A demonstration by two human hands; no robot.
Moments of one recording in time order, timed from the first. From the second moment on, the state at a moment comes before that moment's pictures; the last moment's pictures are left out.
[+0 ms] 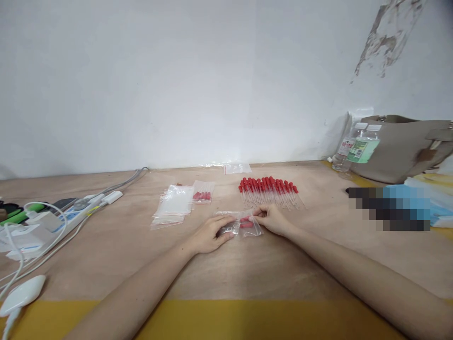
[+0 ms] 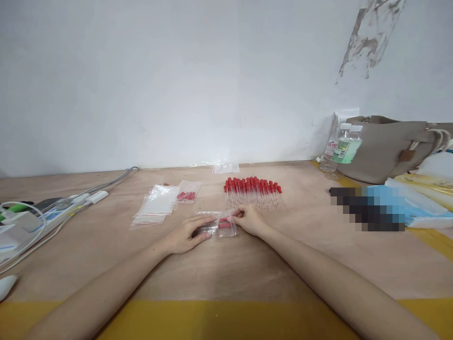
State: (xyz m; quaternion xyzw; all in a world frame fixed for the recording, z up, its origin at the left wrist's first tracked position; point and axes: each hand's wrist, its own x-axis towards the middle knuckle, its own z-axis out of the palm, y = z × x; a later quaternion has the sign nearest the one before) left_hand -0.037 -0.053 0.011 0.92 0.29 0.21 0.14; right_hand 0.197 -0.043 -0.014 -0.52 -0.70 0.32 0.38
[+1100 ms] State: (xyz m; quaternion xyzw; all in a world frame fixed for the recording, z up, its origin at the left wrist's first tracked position) left_hand -0.038 -0.053 0.010 0.92 0.30 0.20 0.15; right_hand 0.256 -0.009 0.022 -0.52 -0.46 0.28 0.66
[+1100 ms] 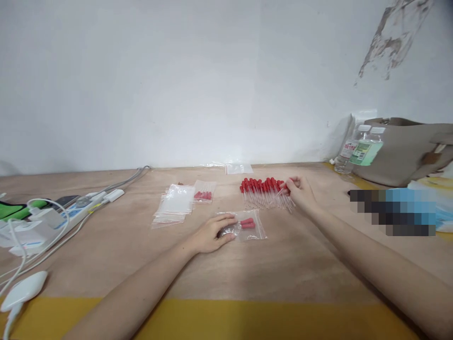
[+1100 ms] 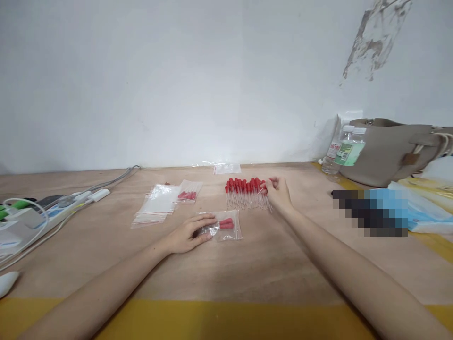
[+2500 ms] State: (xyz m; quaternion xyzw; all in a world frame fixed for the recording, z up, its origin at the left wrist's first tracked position) left_hand -0.034 -0.060 0.014 0.90 0.32 0.22 0.19; right_hand 0.224 -0.044 -0.014 -0.47 -0.38 0.45 0.66
